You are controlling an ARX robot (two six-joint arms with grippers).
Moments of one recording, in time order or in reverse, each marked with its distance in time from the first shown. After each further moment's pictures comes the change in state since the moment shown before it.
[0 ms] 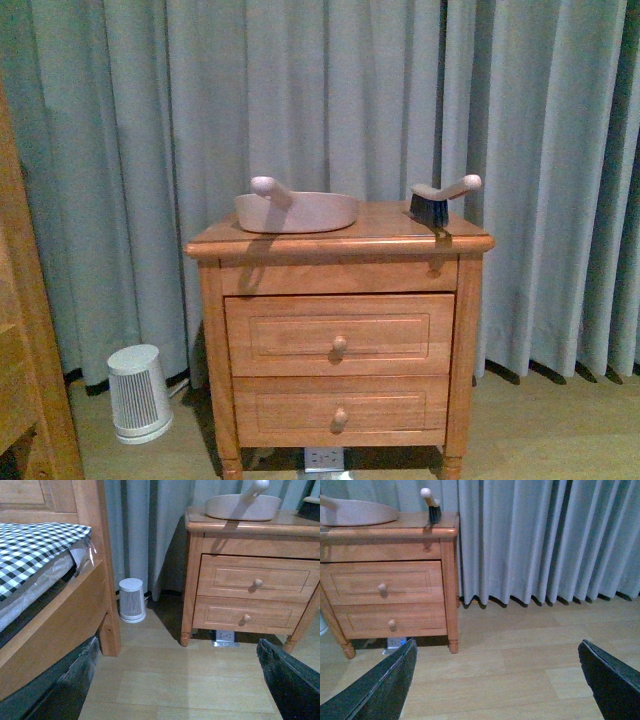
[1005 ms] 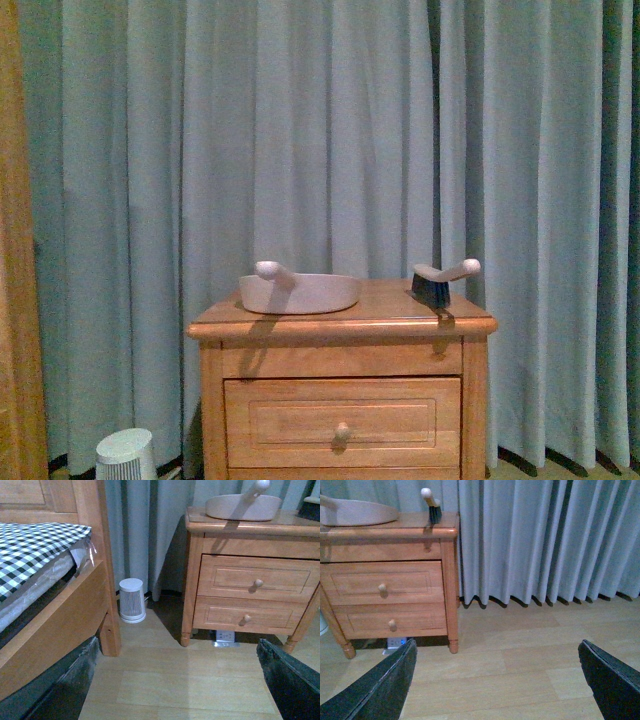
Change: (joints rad) left arm 0.000 0.000 0.000 0.000 0.000 0.000; right arm 0.000 0.000 0.000 0.000 0.000 0.000
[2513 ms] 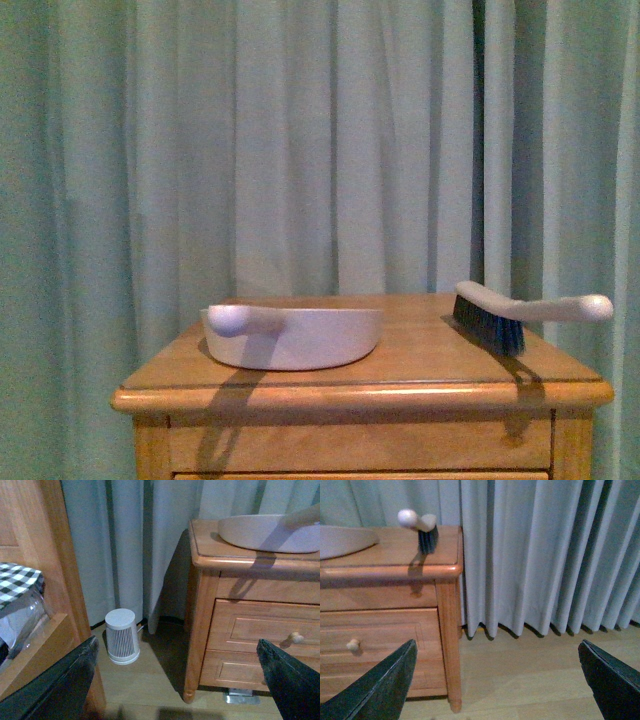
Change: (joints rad) left arm 0.000 0.002 0.000 0.000 0.000 0.000; right arm 0.000 0.000 0.000 0.000 0.001 0.000
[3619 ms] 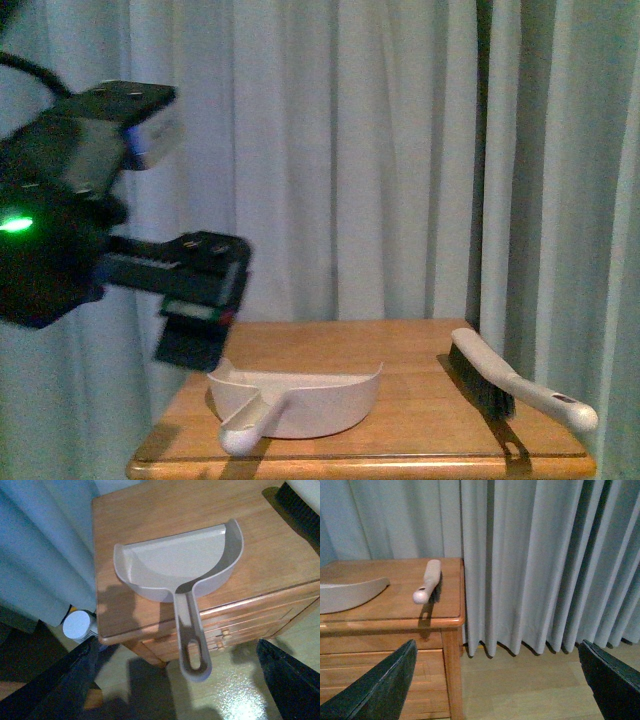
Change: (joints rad) left arm -0.499 1.563 1.227 -0.242 -0.276 0.035; right arm 0.000 0.000 0.000 0.000 -0.001 0.000
